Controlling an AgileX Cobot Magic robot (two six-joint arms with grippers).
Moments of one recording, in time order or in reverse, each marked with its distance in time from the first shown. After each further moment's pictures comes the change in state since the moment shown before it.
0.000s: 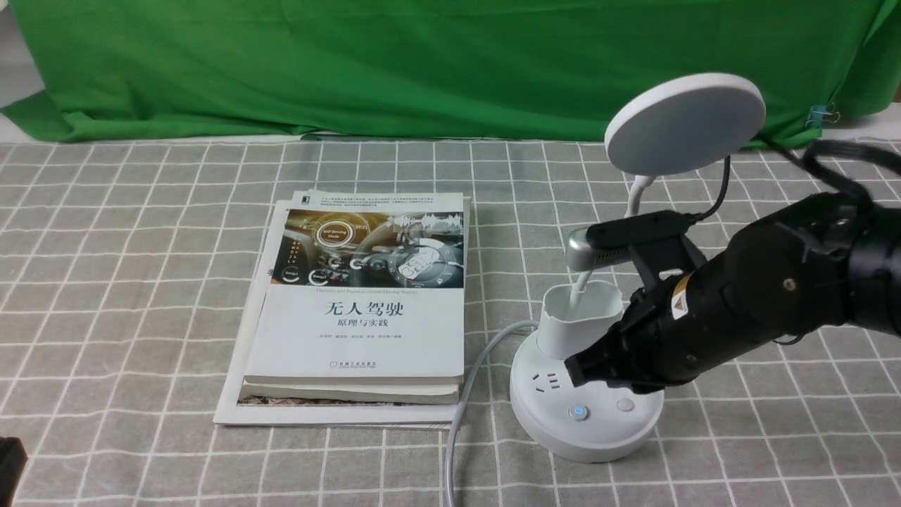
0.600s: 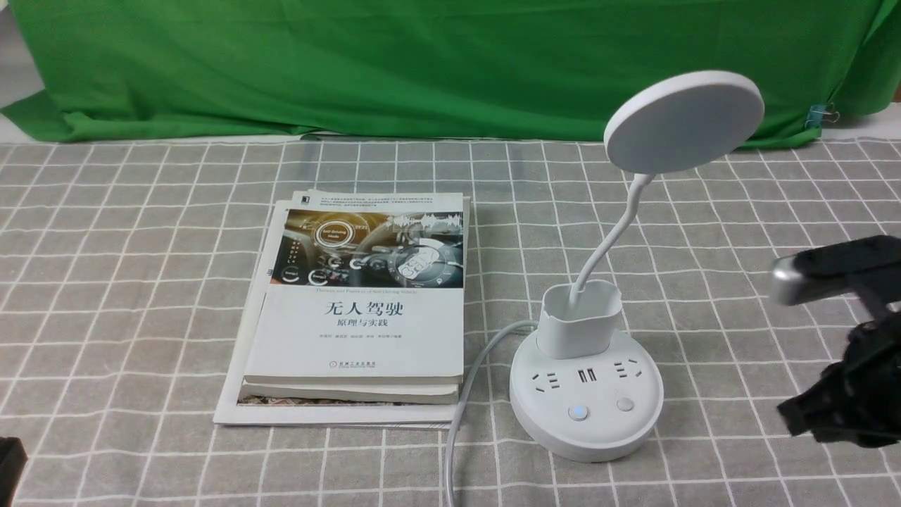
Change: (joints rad) right arm -0.329 -0.354 0.201 -0.021 0.259 -0.175; left arm 0.000 0.000 0.000 0.000 0.000 0.000
